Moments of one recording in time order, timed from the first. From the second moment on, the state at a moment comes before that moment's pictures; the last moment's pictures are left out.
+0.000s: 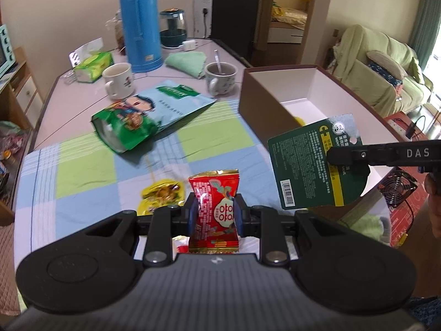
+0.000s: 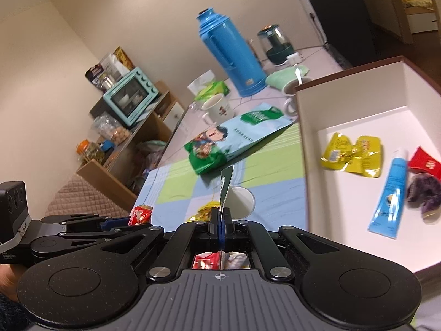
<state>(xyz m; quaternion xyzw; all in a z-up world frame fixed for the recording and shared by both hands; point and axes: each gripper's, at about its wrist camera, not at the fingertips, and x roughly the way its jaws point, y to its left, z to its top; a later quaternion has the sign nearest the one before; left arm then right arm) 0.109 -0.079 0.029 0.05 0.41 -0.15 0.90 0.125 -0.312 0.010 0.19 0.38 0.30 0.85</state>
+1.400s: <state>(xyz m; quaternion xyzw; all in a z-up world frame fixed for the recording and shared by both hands) 0.162 -0.288 0.017 0.12 0.41 -0.30 0.85 0.162 -0.480 0.036 0.14 0.38 0.20 0.89</state>
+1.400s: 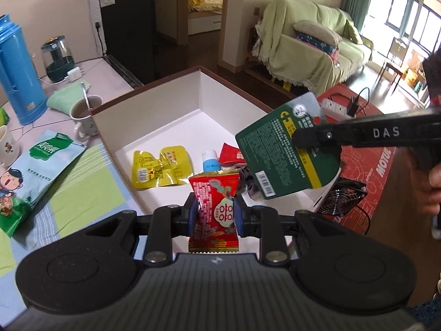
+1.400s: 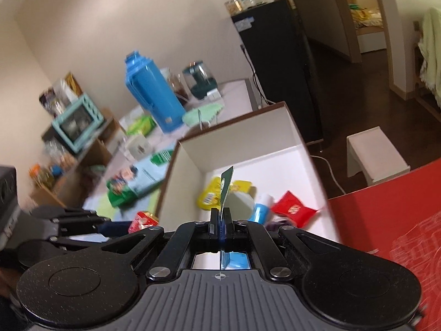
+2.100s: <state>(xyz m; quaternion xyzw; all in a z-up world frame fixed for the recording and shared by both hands) 0.191 -0.314 -0.038 0.14 0.48 -0.29 0.81 0.202 -0.471 -0.007 0.03 0.47 0.26 0.84</state>
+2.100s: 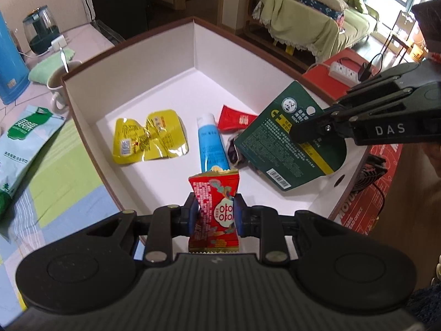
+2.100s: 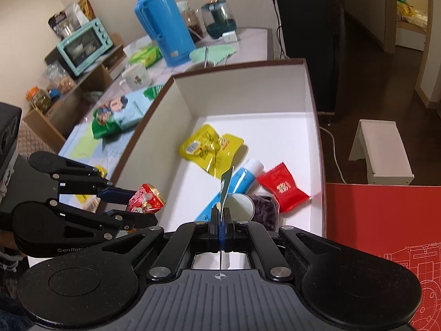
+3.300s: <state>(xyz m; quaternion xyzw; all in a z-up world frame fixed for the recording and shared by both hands) 0.193 -0.334 -0.072 0.15 0.52 -0.29 0.79 0.207 -0.449 -0.034 -0.07 0.49 0.29 0.82</state>
